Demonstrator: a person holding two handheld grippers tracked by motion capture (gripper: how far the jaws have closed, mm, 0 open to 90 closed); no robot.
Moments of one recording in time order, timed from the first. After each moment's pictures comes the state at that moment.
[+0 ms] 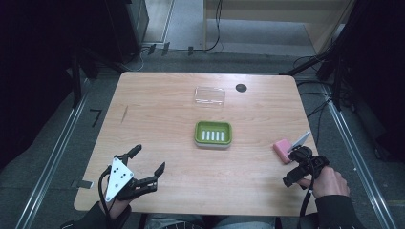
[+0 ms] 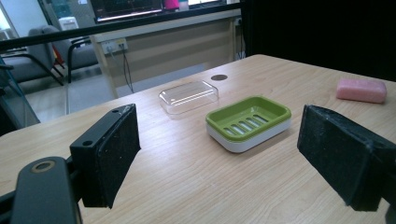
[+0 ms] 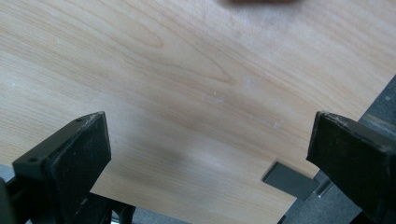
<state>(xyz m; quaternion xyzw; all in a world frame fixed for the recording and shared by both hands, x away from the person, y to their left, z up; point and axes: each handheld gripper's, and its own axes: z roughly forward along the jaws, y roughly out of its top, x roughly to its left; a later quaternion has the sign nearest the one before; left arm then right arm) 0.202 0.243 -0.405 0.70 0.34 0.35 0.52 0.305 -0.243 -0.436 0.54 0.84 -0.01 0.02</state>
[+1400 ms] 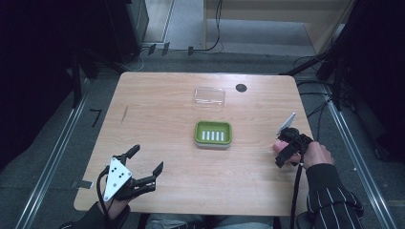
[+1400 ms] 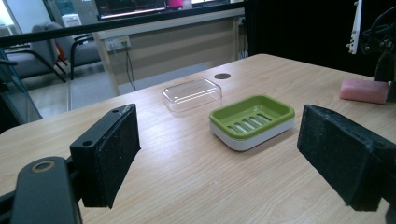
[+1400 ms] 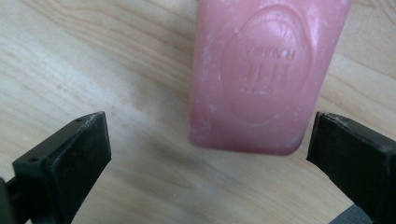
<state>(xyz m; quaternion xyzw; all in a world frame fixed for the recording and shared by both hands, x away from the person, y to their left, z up) 0.202 0.247 -0.406 0.70 0.35 0.35 0.52 0.385 -0.237 -0.460 0.49 0.87 -0.02 -0.03</state>
